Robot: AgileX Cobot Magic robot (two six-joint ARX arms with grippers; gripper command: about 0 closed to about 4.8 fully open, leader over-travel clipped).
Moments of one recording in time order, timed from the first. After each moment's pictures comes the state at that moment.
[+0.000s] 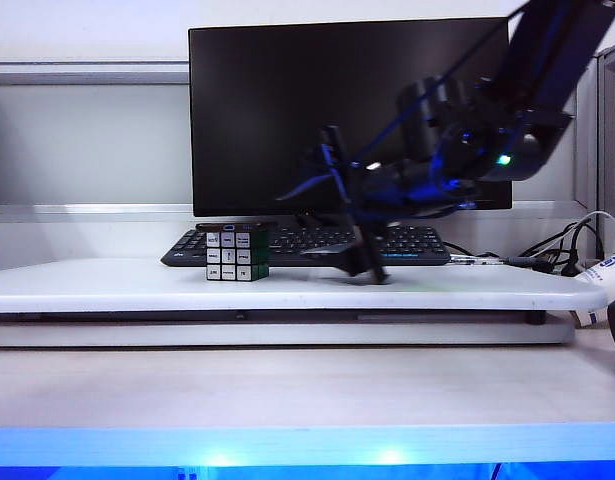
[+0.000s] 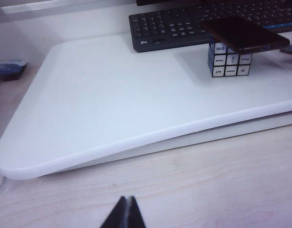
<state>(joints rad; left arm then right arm) -0.09 0.00 0.01 -0.14 0.07 0.10 0.39 2.08 1.23 0.62 -0.55 1.21</state>
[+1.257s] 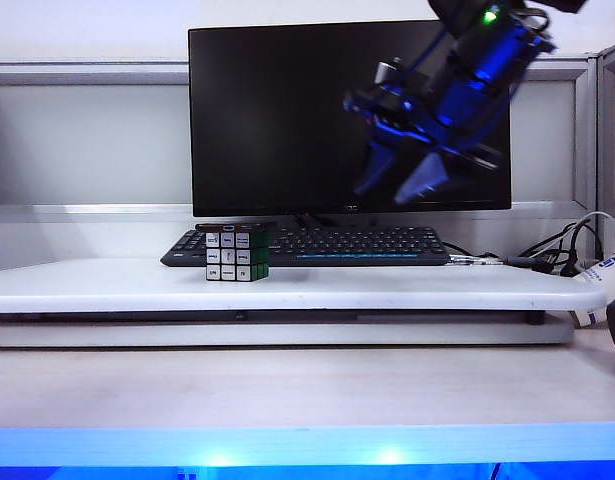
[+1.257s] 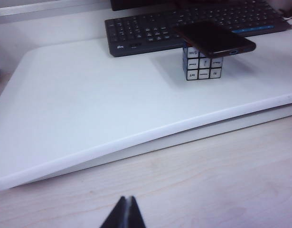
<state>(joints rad) -0.09 0.00 0.01 -0.13 0.16 0.10 0.41 1.63 1.15 -0.13 -0.14 0.23</state>
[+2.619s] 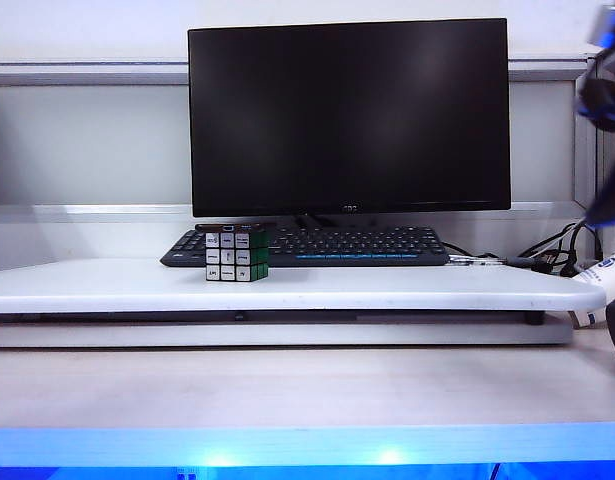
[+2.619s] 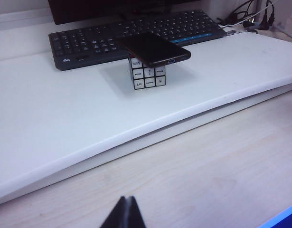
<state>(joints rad) -0.09 0.00 0.01 -0.13 0.35 0.12 0.42 0.66 0.31 -0.12 0.08 0.23</state>
